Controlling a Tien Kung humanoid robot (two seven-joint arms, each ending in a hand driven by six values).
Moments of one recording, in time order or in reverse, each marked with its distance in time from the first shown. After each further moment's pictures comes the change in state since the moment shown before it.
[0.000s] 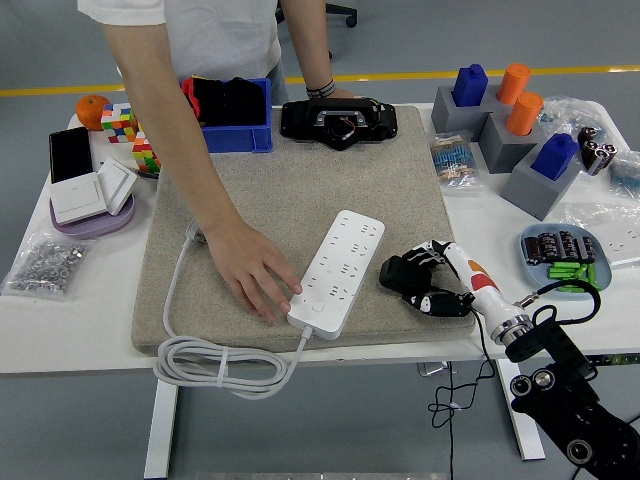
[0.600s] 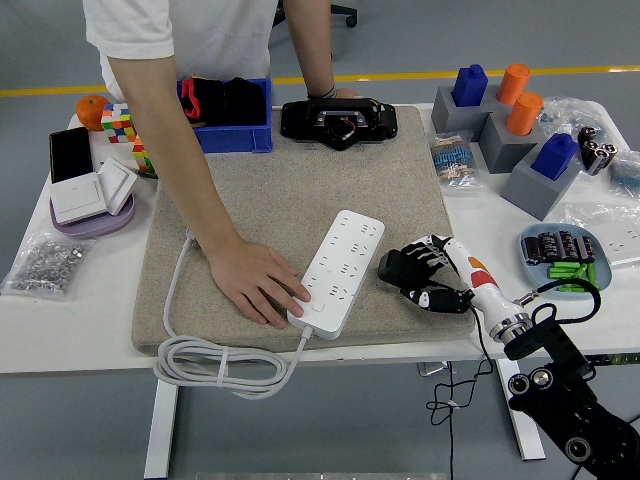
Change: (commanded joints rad) left arm -0.002 -0.001 0.000 0.000 -0.001 0.001 0.001; right arm 0.005 -0.001 0.005 0.022 0.017 -0.029 0.019
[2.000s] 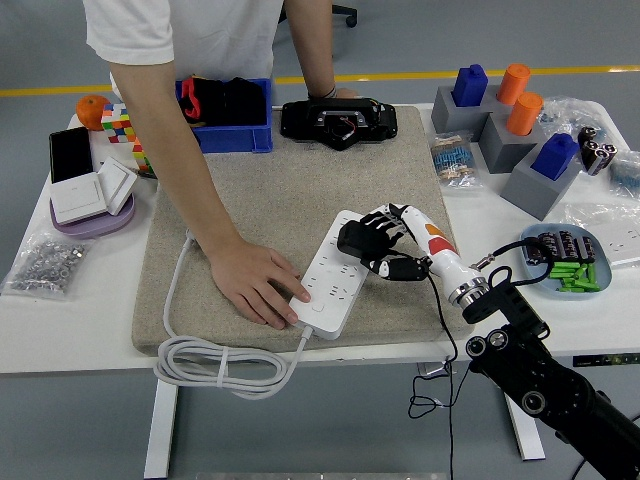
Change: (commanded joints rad) left arm 0.002 0.012 0.012 0.000 0.013 -0.007 0.000; right arm 0.199 0.085 -0.147 -0.176 0.067 -0.038 0.035
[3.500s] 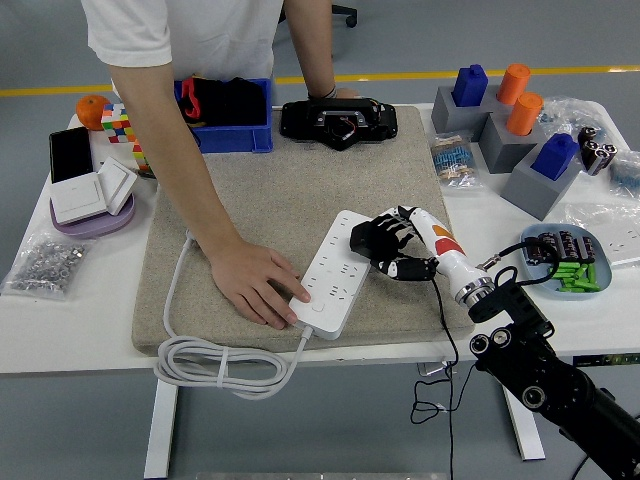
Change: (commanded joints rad) left arm 0.000 -0.004 0.005 0.000 -0.004 0.000 0.000; right arm 0.025 0.002 0.008 -0.077 -0.012 -0.016 0.012
